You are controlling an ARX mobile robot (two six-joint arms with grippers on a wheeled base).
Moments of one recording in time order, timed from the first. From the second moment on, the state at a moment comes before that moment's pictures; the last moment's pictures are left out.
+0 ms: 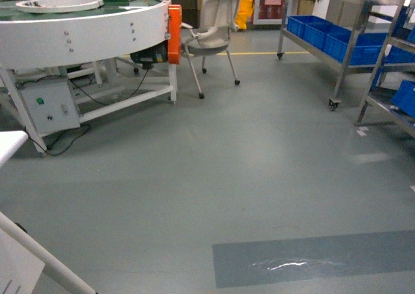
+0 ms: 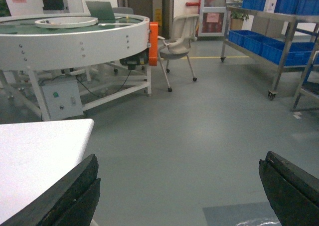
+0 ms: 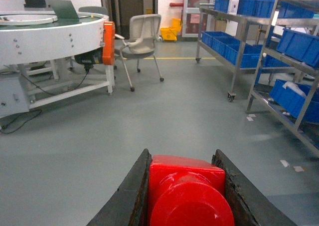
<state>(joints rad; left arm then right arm) 0.00 0.01 0.02 0.00 0.00 0.00 0.00 0.00 0.01 0.00 0.00 0.01</state>
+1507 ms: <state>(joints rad) 0.00 0.01 0.02 0.00 0.00 0.00 0.00 0.00 0.01 0.00 0.00 0.01</state>
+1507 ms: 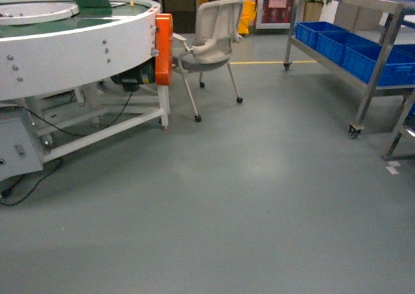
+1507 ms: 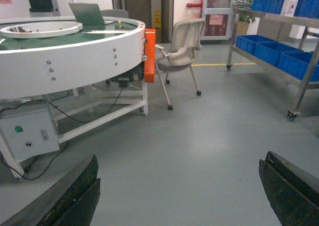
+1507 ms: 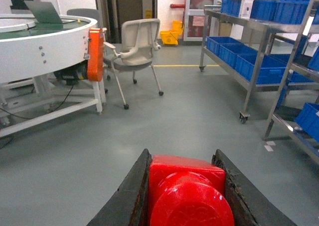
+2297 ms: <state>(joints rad) 0.00 0.01 0.02 0.00 0.00 0.00 0.00 0.00 0.01 0.00 0.00 0.01</state>
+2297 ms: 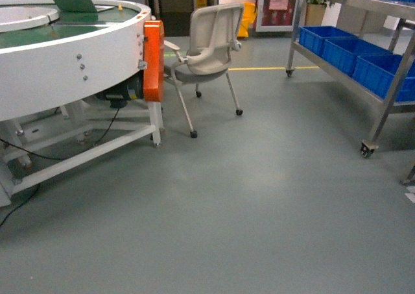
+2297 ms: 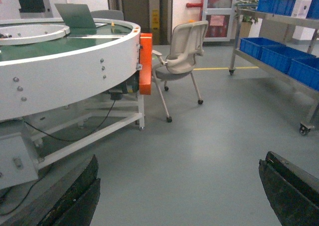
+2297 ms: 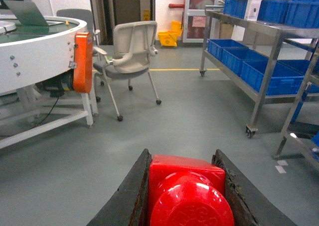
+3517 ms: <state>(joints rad) 0.00 0.01 0.02 0.00 0.00 0.00 0.00 0.00 0.01 0.00 0.00 0.01</state>
